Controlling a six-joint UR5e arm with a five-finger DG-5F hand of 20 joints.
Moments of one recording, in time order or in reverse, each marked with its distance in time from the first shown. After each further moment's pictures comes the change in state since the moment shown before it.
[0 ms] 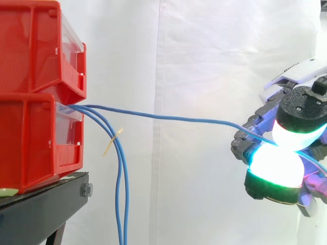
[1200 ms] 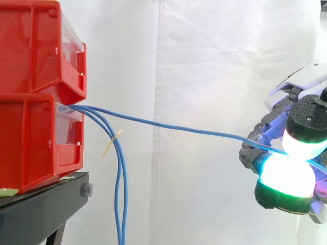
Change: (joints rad) arm -0.002 0.000 0.000 -0.032 -0.004 -0.004
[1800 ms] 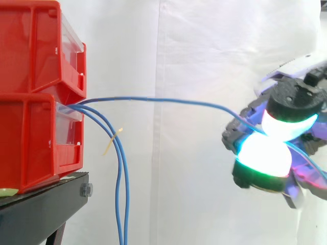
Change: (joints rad) arm 0.000 -0.001 0.000 0.087 0.003 -0.006
